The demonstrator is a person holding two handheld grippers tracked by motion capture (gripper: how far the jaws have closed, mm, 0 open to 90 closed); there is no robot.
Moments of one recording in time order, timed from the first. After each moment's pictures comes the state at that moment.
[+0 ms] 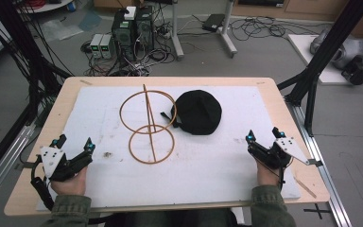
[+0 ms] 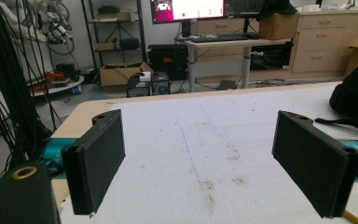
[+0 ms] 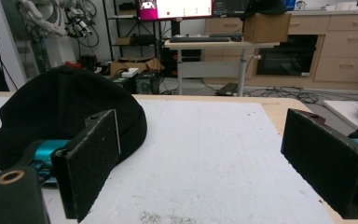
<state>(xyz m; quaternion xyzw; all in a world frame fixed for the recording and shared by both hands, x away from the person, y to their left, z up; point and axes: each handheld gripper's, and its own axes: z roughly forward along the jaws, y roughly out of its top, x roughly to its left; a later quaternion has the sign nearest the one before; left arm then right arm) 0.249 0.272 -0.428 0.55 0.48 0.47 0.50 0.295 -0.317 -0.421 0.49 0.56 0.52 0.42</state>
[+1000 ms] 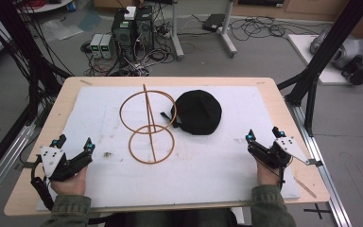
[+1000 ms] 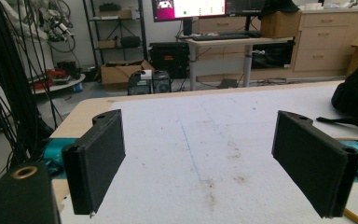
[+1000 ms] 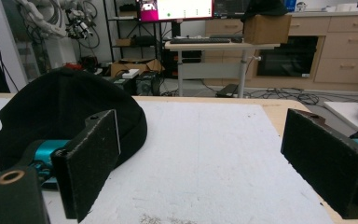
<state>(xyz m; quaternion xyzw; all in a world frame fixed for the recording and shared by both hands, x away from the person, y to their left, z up) 0.250 0.272 -0.428 0.54 0.48 0.47 0.50 0.296 -0.317 -0.420 0.49 0.56 0.52 0.42</state>
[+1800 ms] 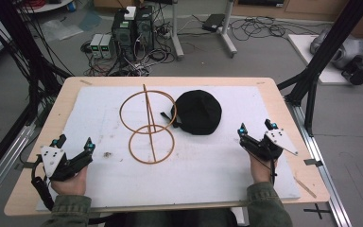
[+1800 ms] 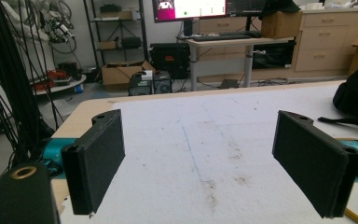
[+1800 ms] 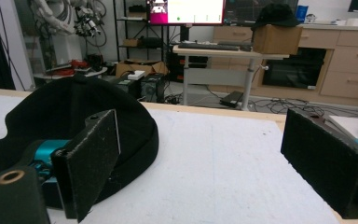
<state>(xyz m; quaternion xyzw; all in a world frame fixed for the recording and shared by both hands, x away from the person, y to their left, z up) 0.251 0.272 -0.429 0.55 0.48 0.47 0.50 0.316 -0.295 -0.412 0.46 0.57 0.52 0.44</state>
